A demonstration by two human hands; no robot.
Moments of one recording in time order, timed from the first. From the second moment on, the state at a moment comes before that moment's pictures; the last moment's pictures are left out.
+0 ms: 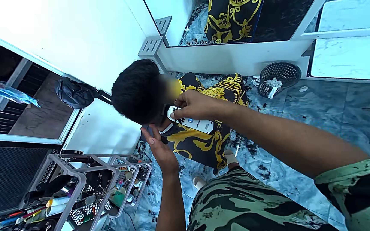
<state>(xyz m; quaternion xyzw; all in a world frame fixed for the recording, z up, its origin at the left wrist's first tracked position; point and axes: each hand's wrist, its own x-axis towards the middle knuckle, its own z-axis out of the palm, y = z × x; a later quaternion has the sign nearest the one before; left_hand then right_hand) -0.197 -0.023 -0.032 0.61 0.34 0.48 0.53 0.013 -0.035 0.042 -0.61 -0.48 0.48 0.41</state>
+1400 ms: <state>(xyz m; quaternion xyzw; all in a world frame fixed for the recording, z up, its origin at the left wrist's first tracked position) -0.212 -0.018 -0.030 0.59 0.33 0.47 0.57 -0.024 -0.042 0.047 -0.61 -0.46 0.46 0.46</state>
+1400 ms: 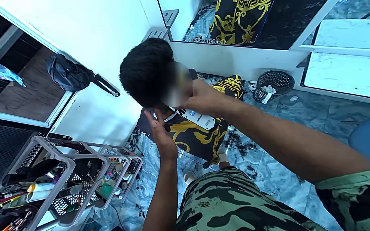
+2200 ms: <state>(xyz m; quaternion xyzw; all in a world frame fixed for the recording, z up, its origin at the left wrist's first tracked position) -0.227 -0.012 -0.037 0.56 0.40 0.53 0.50 -0.042 -0.053 0.018 -0.66 -0.46 0.42 0.42</state>
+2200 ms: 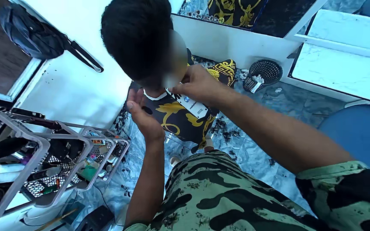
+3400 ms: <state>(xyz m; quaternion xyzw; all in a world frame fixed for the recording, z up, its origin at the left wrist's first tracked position) -0.221 -0.002 -0.032 0.54 0.32 0.49 0.60 -0.052 -0.048 0.048 -0.58 -0.36 0.50 0.54</state>
